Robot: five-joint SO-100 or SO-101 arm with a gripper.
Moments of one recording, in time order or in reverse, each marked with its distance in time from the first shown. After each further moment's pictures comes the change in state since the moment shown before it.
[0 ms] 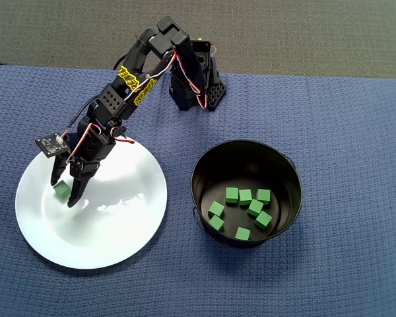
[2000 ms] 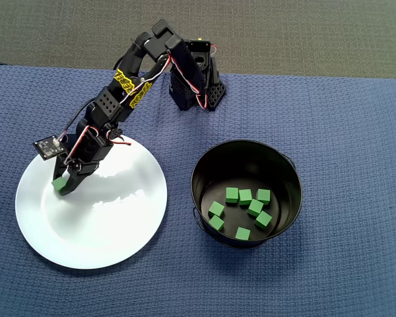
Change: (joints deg) arm 1.5 -3.2 -1.2 2.0 2.9
